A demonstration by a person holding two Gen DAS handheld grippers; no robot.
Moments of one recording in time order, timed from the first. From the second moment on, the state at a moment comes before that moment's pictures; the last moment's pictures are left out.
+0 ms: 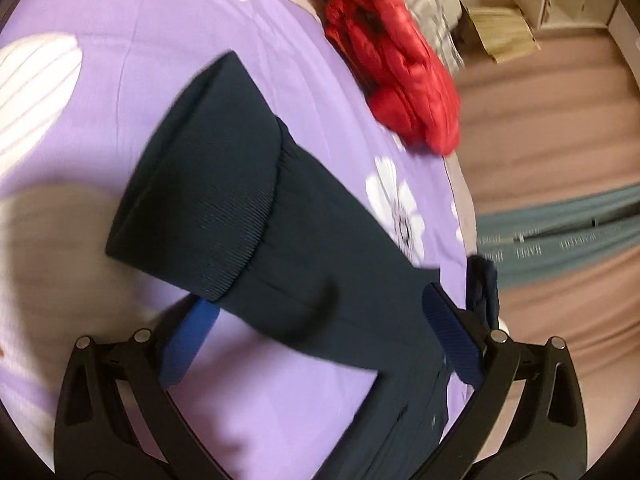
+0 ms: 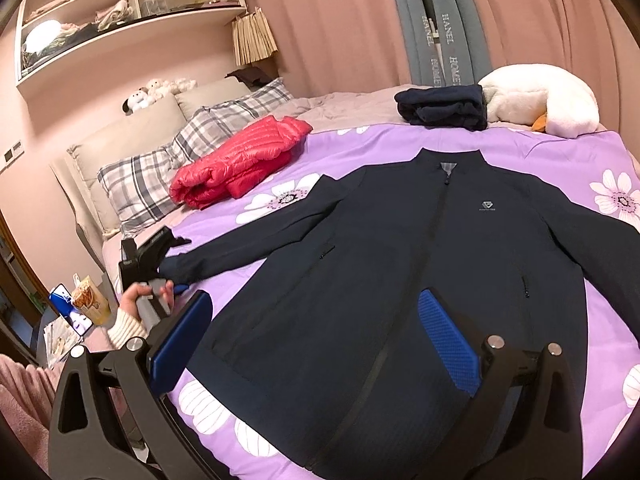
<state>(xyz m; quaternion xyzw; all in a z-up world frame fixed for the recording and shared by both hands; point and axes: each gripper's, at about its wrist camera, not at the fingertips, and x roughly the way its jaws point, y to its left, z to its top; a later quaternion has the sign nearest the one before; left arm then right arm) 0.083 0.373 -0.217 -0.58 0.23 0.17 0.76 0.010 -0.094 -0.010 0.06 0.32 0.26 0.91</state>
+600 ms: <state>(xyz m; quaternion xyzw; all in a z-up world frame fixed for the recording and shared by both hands) 0.156 0.350 -0.079 -0.35 0.24 0.21 0.88 0.043 -0.136 -0.040 0.10 0.33 0.22 0.91</state>
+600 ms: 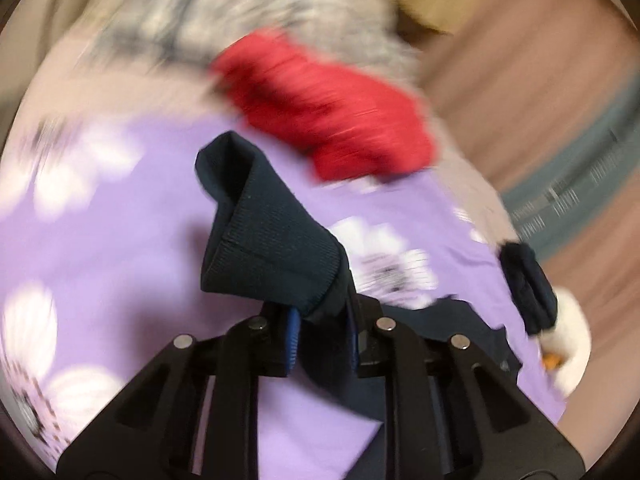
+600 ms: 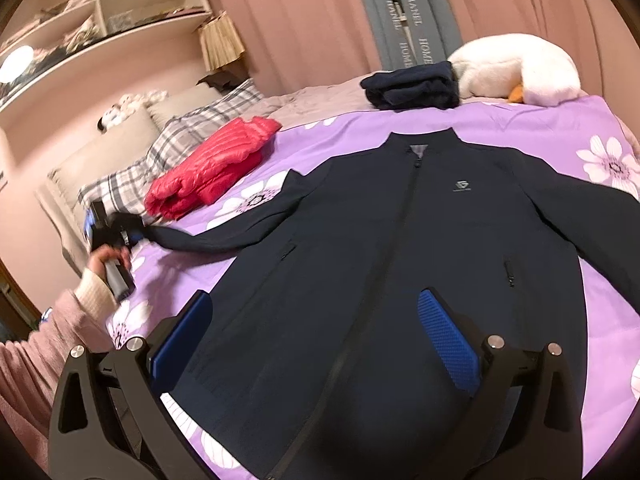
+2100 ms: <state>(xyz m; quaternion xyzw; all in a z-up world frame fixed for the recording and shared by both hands) 0.336 0.163 -0.200 -0.35 0.42 -0.04 0.84 0.291 -0.251 -0.149 0.17 0.46 0.01 0.87</state>
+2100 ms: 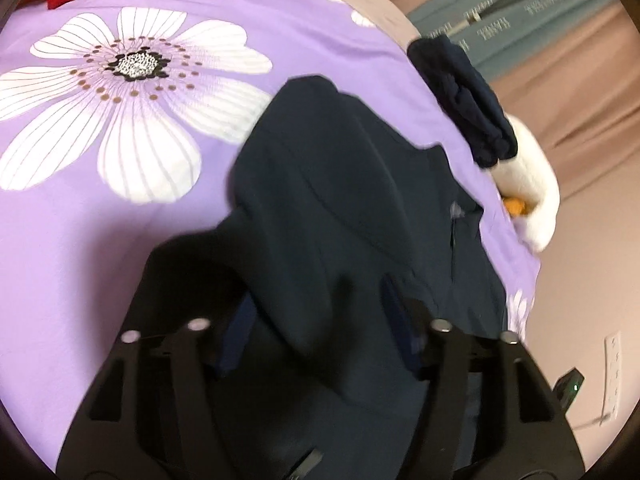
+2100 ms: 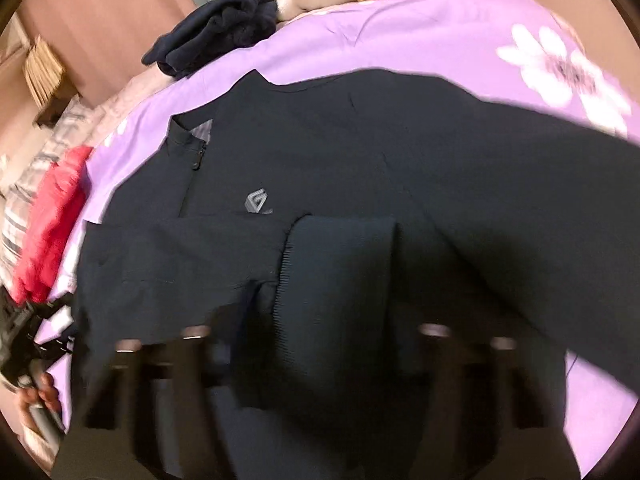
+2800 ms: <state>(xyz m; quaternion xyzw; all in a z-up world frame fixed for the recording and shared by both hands) 0.345 0.114 -0.149 -0.05 0.42 -0.02 0.91 0.300 -0.217 -0.094 0.04 0.39 0.09 0.92</state>
